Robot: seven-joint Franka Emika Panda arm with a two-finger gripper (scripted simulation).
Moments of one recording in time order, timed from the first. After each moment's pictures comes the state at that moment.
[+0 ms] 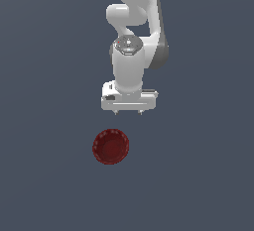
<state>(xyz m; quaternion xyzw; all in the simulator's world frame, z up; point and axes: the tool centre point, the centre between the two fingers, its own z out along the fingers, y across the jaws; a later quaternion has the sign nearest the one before) -0.001 0.006 0.170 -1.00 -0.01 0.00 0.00</state>
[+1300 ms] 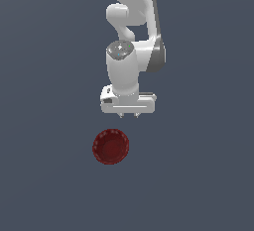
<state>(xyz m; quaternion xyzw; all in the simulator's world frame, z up) 0.006 0.009 0.157 -1.00 0.03 -0.02 0.05</state>
